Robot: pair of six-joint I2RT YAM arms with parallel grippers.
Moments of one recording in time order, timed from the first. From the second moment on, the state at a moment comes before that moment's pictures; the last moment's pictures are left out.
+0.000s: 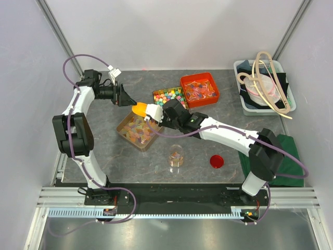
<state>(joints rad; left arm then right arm) 0.12 1.88 1.55 -0.79 1.17 0.44 0.89 1.68 1.30 -0.28 0.18 -0.58</state>
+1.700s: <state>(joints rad) 0.07 1.96 1.59 -1.00 1.28 0.53 0.83 1.75 1.46 -0.32 -0.01 -0.51</state>
